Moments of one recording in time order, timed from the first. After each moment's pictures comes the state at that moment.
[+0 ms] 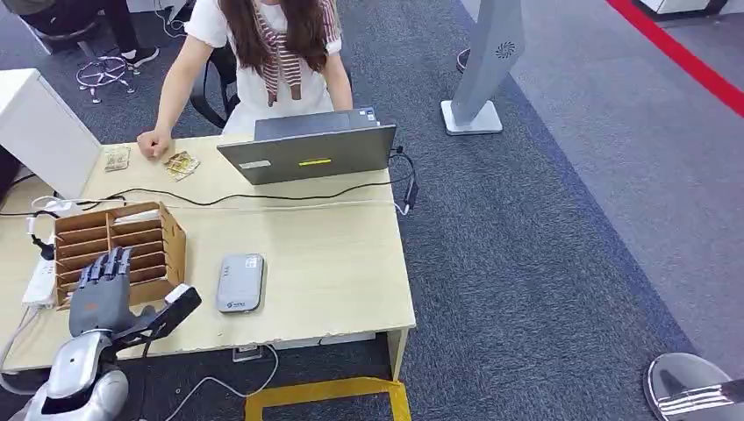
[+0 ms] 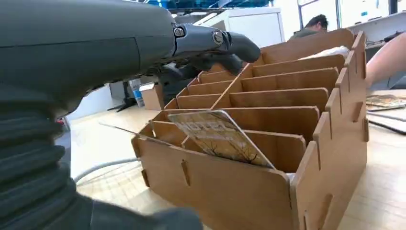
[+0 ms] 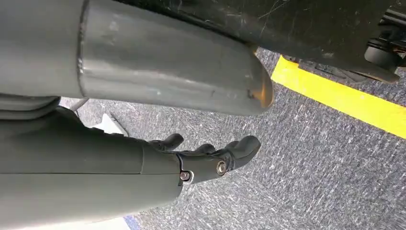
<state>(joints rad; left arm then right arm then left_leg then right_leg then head) -0.29 0.20 -0.25 -1.02 -1.23 0.24 0.08 -0.17 0.15 1.52 -0.13 -1.00 -0.38 0.12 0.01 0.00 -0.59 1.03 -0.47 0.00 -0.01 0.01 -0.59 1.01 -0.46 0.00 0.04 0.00</state>
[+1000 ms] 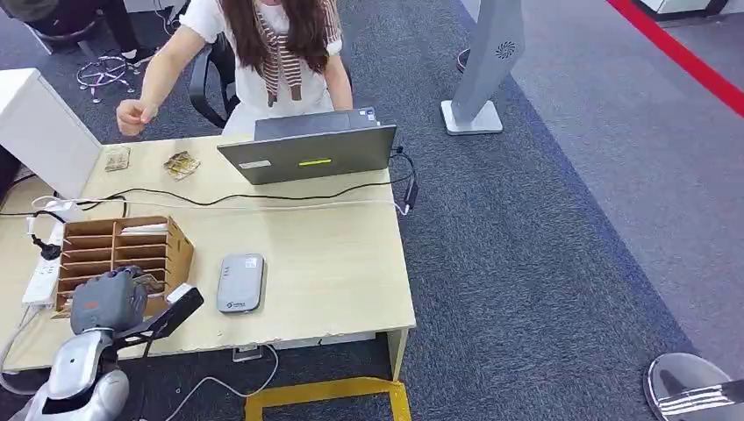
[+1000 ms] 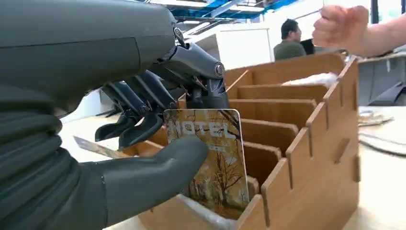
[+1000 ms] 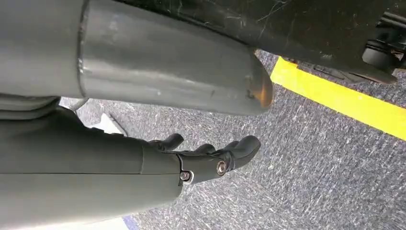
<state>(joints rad) -0.28 0.20 -0.24 -1.05 -1.22 0.27 0.03 -0.17 0.15 1.53 -0.13 -1.01 -0.38 0.11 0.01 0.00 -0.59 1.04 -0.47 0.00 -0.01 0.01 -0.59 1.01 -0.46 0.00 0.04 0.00</state>
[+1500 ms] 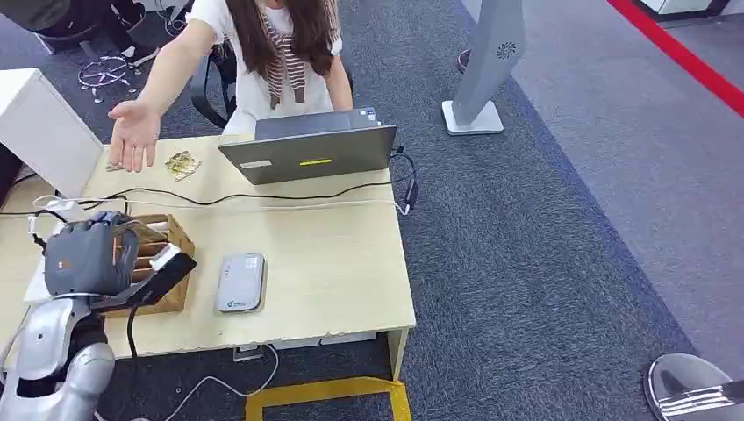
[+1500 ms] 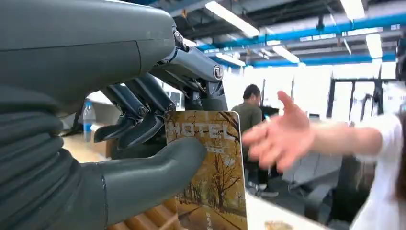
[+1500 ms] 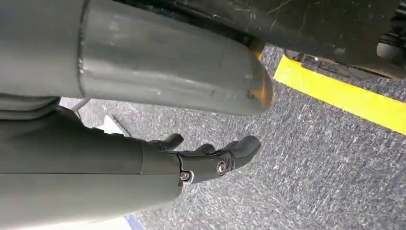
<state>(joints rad) -0.35 0.20 -0.25 -1.36 -1.17 0.21 0.03 -0.16 0.15 1.54 -0.13 -1.02 -0.39 0.12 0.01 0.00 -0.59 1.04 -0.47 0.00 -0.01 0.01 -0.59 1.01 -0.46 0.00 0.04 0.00</state>
